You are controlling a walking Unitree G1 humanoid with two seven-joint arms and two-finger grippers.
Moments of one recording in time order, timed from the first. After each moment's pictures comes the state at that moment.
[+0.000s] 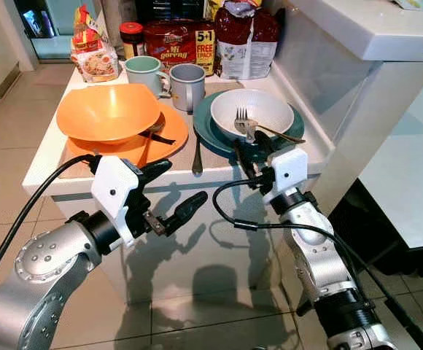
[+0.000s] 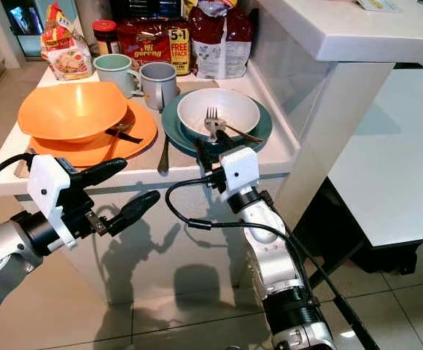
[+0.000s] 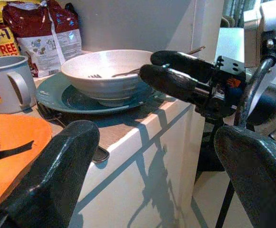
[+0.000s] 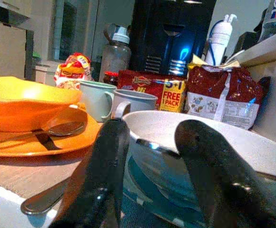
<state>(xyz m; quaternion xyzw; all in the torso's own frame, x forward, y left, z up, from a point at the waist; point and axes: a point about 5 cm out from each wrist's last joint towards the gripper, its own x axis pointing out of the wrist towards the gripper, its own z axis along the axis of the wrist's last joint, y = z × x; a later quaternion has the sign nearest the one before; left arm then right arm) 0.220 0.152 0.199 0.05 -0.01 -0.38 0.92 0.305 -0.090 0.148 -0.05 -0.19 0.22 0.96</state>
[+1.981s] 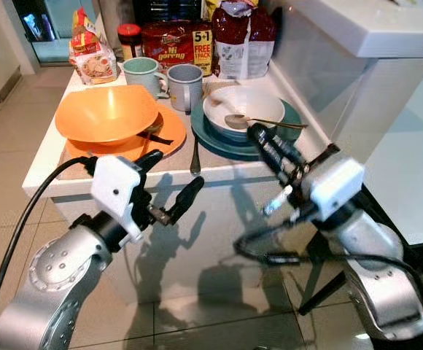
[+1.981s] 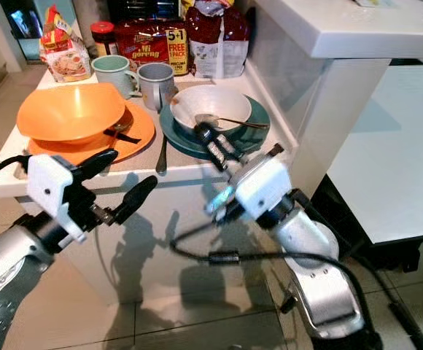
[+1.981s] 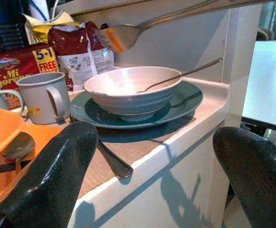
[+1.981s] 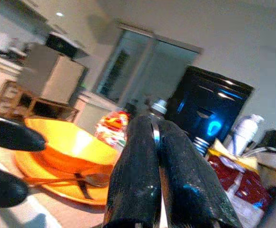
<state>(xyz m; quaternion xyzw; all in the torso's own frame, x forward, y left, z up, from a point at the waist) 0.221 0.148 0.197 0.05 -0.05 -0.30 0.95 0.234 -0.105 0.221 -0.16 -0.31 0.33 0.88</state>
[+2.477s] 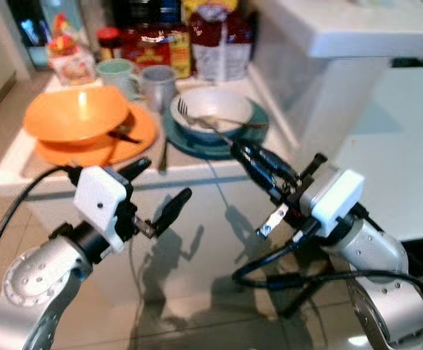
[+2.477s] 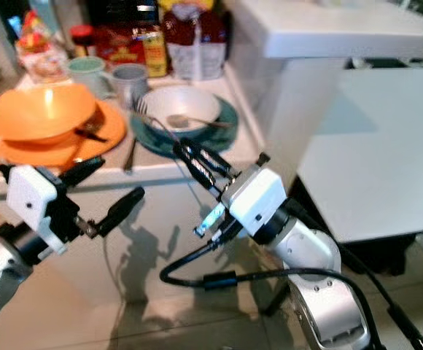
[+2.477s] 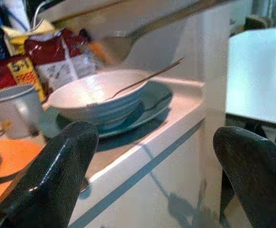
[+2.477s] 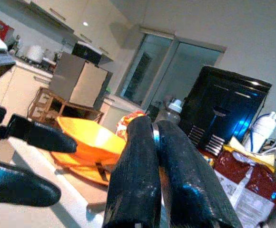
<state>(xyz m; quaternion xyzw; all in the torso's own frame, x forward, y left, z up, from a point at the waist) 0.209 0.163 0.198 0.09 -0.05 -0.31 0.95 0.219 -0.094 0.222 -0.12 -0.28 0.38 0.87</state>
